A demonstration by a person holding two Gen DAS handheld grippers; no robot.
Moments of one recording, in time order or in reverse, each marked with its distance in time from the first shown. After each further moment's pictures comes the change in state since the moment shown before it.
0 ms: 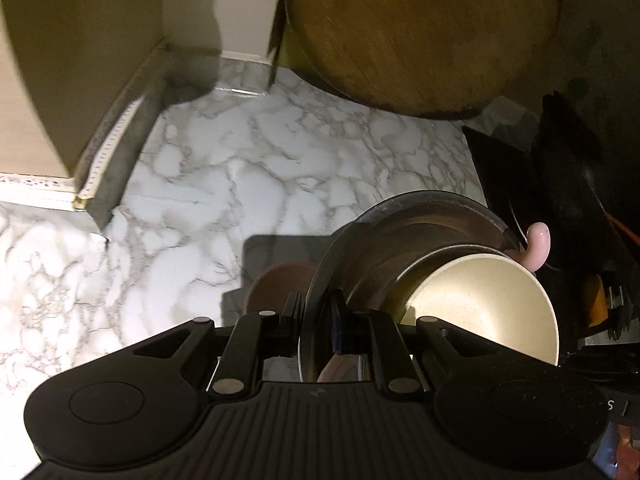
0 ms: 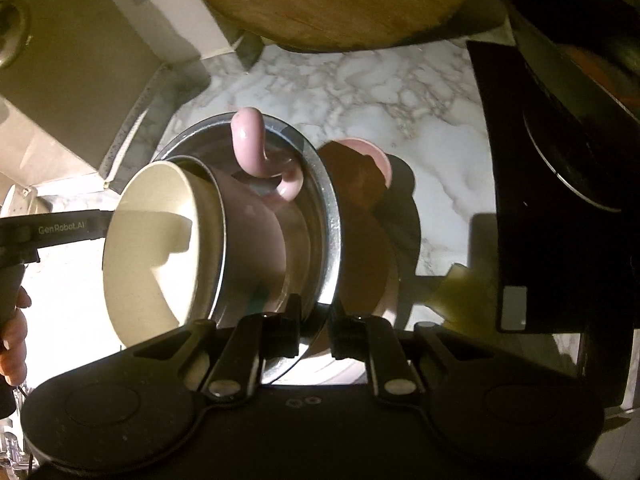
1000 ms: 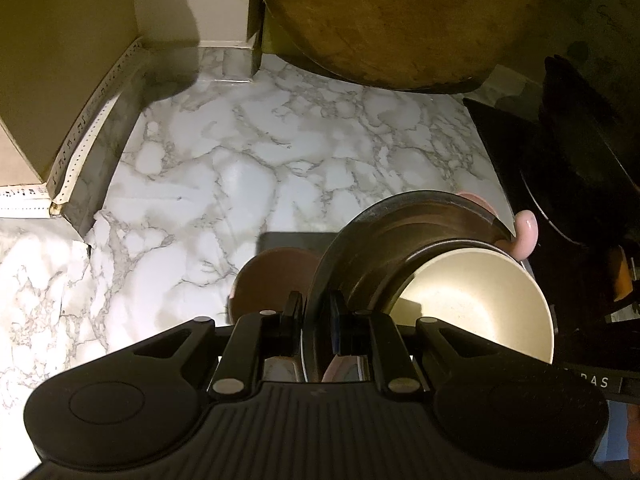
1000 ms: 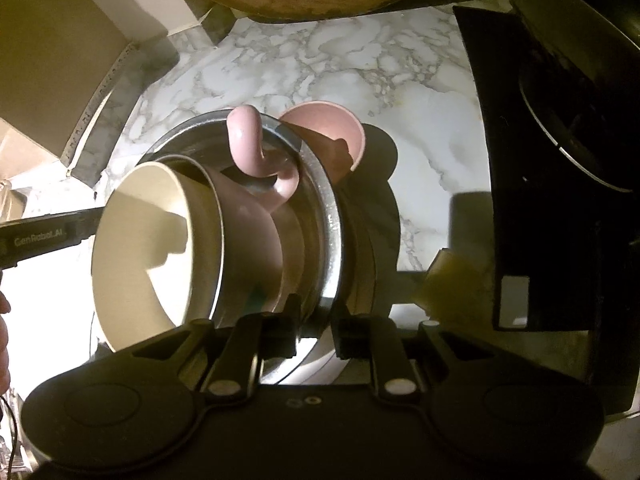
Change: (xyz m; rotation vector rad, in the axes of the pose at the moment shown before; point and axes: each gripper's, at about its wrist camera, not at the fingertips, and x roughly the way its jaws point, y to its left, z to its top) left arm 0.032 -0.010 -0.006 0.077 0.012 0.038; right arm 0.032 -0.013 -0.004 0.001 0.034 -0.042
